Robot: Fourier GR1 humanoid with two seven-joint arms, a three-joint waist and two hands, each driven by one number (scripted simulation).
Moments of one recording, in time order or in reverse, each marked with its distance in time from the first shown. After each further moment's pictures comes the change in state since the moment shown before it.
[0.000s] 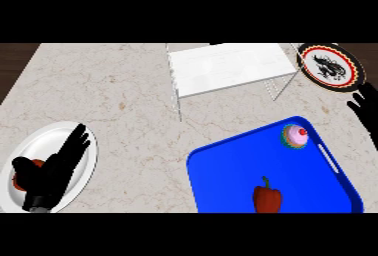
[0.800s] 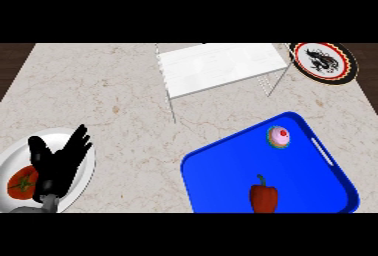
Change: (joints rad) left arm -0.077 -0.071 0.054 0.162 0.024 0.028 0.113; right arm 0.422 0.043 -0.265 -0.199 0.178 -0.387 0.058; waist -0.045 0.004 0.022
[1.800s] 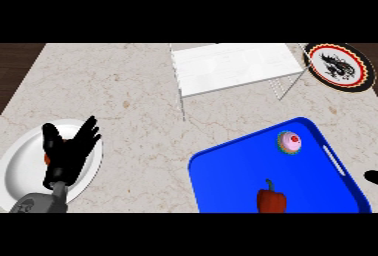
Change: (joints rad) left arm -0.081 -0.042 0.012 0.042 -0.051 -0.043 0.044; right arm -0.175 -0.282 0.172 -0.438 0.118 0.061 0.829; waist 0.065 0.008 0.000
